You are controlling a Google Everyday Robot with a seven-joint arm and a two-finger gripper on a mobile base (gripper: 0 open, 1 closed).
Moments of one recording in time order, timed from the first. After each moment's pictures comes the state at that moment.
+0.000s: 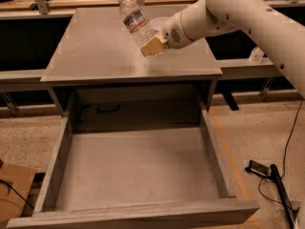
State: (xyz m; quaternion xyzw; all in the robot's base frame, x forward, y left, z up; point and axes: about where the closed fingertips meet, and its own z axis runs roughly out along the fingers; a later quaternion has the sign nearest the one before) arm 0.697 -0.001 0.924 -0.43 0.78 0.21 0.40
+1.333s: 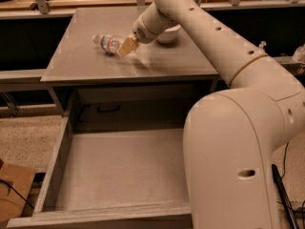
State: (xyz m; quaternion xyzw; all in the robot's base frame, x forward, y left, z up) arm 0.807 0.072 0.865 -0.46 0.80 0.16 0.35
